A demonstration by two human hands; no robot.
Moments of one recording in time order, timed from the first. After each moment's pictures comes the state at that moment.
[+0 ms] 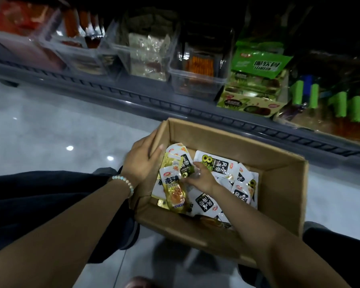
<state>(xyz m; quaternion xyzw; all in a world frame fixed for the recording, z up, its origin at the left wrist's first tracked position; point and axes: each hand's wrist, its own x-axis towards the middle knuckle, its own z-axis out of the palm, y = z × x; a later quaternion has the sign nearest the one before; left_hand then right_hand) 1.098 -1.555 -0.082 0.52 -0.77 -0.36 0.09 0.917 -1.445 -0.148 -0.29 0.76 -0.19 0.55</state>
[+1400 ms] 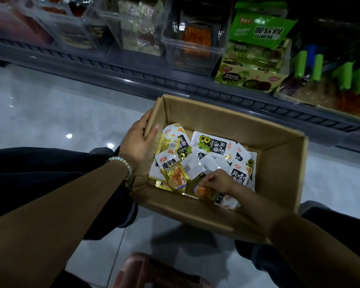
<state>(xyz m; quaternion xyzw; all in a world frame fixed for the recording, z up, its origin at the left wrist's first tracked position) 1.092 -1.538 -0.078 0.55 -0.72 -0.40 0.13 0.881 -1.366 -0.169 -0.42 0.71 -0.09 0.56</state>
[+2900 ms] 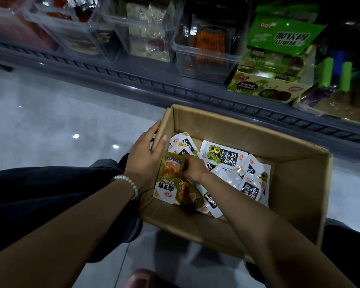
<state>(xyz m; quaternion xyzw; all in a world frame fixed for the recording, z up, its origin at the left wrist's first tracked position) 1.090 -1.537 -0.088 0.56 -0.69 -0.42 0.16 0.945 -1.475 -0.180 -0.43 0.72 -0.10 0.53</state>
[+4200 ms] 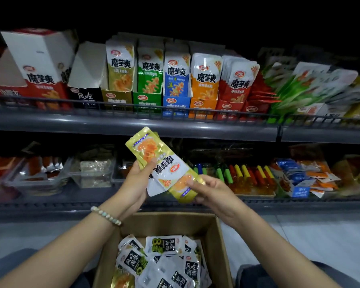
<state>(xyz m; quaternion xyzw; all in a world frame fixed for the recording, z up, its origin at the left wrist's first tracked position) 0.951 -1.517 0.190 0.31 -0.46 -0.78 0.30 0.831 -1.373 0.200 -0.21 0.64 -0.57 0.46</state>
